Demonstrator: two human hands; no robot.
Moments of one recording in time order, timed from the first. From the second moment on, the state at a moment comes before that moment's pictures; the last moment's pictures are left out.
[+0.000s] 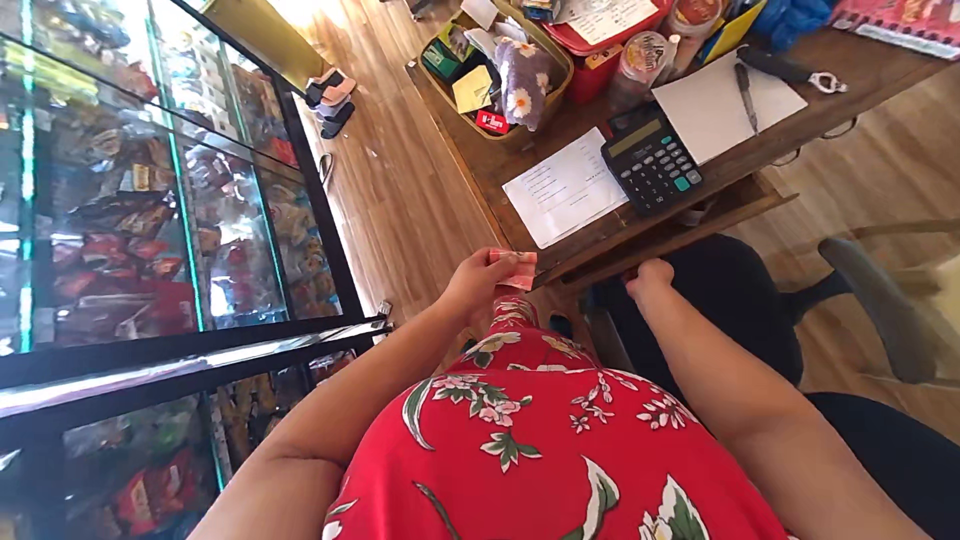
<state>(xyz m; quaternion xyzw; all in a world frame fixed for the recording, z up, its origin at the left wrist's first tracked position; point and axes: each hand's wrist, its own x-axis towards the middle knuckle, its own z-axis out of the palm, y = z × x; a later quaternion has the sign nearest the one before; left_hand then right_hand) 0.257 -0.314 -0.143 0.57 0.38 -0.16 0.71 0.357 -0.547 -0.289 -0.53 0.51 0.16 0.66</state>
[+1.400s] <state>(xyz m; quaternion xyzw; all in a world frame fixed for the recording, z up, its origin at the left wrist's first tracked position) 0.310 0.052 -0.095 0.71 0.13 0.00 0.69 0.355 -0.110 -0.113 -0.54 -0.12 0.24 0.80</state>
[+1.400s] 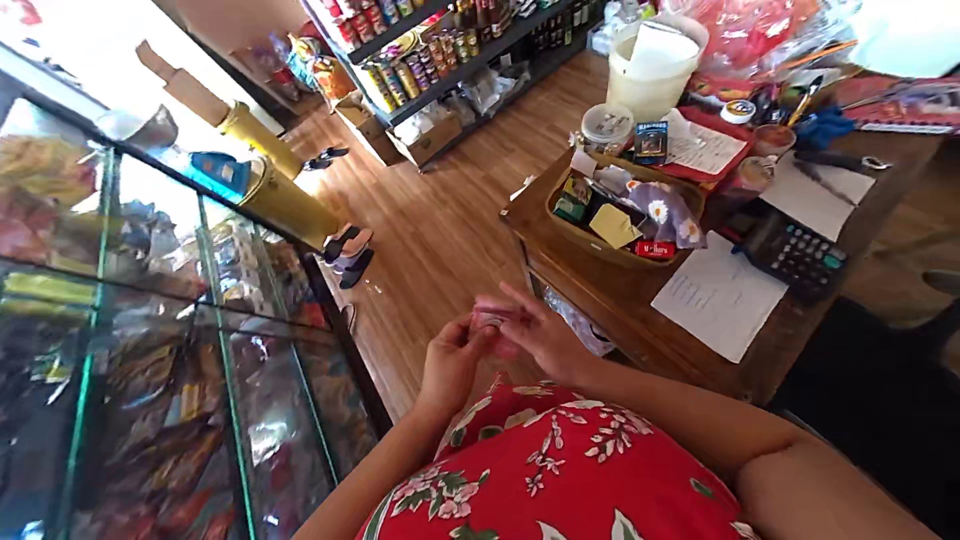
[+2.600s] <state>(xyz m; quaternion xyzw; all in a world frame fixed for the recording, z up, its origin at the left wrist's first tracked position) 0.632 0.017 -0.073 0.62 -0.16 -0.40 0.66 0.538 -0.134 -0.102 -0.81 0.10 -0.16 0.56</state>
